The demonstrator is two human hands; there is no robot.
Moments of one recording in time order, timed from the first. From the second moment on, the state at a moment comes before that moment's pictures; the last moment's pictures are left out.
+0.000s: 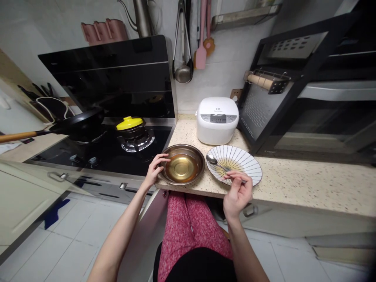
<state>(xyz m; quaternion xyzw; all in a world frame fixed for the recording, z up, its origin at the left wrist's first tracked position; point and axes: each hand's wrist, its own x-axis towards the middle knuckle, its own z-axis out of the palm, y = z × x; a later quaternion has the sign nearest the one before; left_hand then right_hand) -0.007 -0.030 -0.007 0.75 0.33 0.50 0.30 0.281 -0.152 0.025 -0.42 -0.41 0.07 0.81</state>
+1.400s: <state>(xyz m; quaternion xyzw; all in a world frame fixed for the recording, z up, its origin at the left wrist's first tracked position) -0.007 -0.029 -0.009 0.74 0.32 0.50 0.30 0.287 -0.159 0.015 -0.42 -0.48 -0.09 0.77</state>
